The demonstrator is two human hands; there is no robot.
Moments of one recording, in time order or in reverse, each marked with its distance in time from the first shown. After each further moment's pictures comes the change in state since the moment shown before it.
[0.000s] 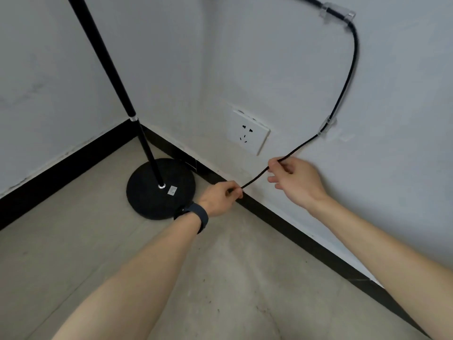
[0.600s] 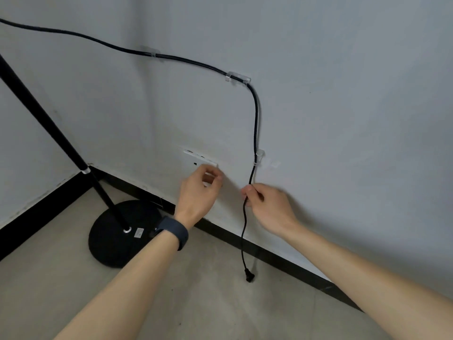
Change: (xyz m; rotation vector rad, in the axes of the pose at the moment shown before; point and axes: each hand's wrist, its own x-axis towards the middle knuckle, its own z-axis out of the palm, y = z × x) left_hand -0.001 0.109 -0.034 -0.303 0.397 0.226; right_hand -0.028 -0.004 -0.041 -0.190 0.106 -0.061
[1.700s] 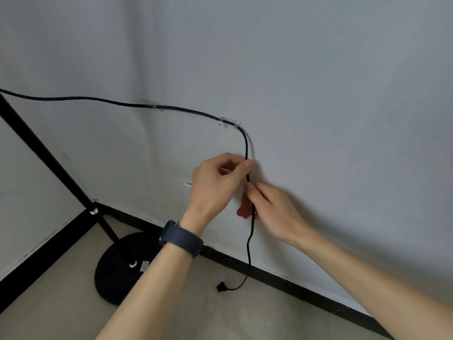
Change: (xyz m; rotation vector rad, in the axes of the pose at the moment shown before) left_hand 0.013 0.117 -0.023 -0.133 -0.029 0.165; right_hand -0.006 -0.064 -0.044 0.229 -0.027 -0.099
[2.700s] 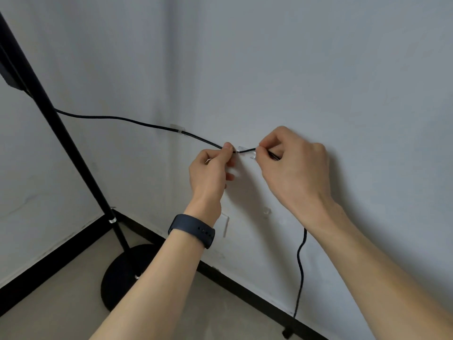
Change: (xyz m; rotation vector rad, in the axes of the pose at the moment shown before) left_hand 0.032 0.038 -0.020 -0.473 0.395 -0.331; right_hand 0.020 -0.113 -0.039 -0.408 0.504 -0.426
